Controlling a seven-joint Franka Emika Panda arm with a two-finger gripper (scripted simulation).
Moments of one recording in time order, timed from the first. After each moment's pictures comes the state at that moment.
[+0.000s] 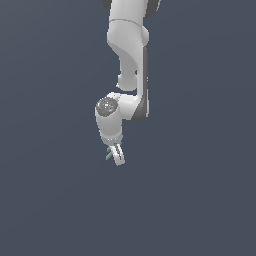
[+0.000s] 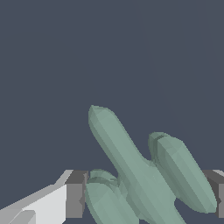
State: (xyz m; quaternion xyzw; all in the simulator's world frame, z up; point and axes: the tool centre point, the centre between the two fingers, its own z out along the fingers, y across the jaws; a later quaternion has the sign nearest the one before) arm -0.006 -0.066 0.046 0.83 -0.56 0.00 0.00
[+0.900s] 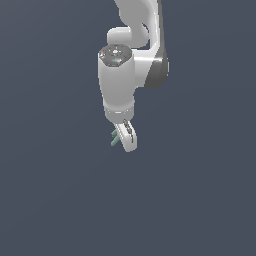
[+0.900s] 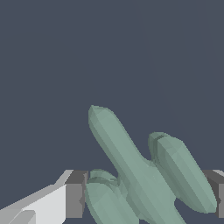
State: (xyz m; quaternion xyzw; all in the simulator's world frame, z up) arm 0.018 -0.026 0.207 0.83 -0.56 0.00 0.00
